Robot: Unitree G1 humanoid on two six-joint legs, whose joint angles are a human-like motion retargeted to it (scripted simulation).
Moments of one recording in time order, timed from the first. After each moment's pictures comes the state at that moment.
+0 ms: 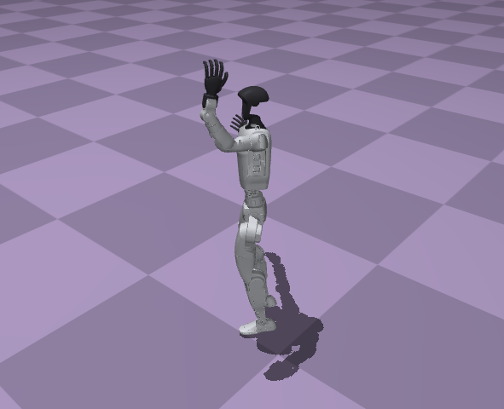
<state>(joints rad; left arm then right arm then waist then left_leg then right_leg) -1.50 0.72 0.19 0.56 -0.29 -0.66 0.07 0.29 -1.13 -1.79 1.24 0.62 -0.13 0.37 0.31 0.15 -0.09 -0.01 -0.06 0.18 0.11 -0.07 0.07 -0.04 -0.27 -0.59 0.25 0.20 0.15</state>
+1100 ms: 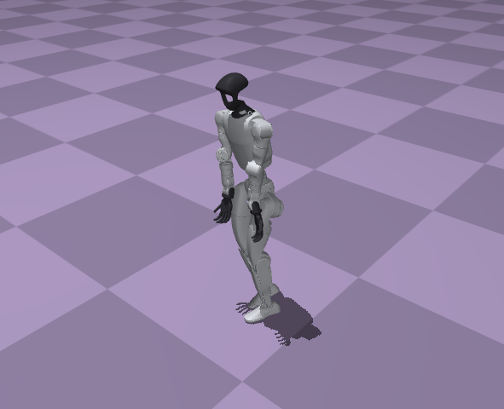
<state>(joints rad) -0.39 -0.12 0.56 1.64 -0.71 -0.49 0.21 -0.36 0.07 -0.68 1.64 0.90 -0.09 0.27 0.11 0.00 0.11 -0.34 -0.13 -0.17 0.35 -0.04 0.04 -0.23 0.12 -0.01 0.34 -0.05 0.26</state>
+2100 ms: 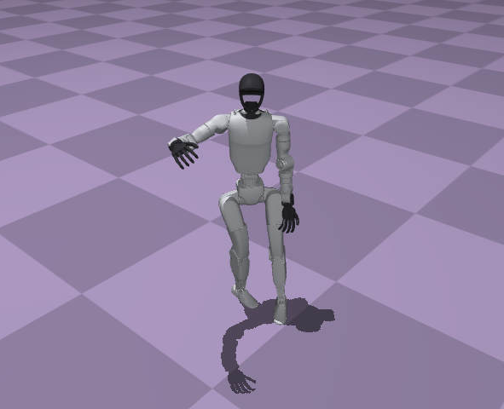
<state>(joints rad) -0.15 0.08 0.72 1.53 -0.40 -0.08 -0.22 -0.90 -1.02 0.17 0.59 0.15 -0.30 0.43 -0.15 -0.05 0.03 -0.27 -0.05 -0.26 0.12 0.14 -0.26 -0.09 0.24 0.48 0.30 -0.15 -0.10</state>
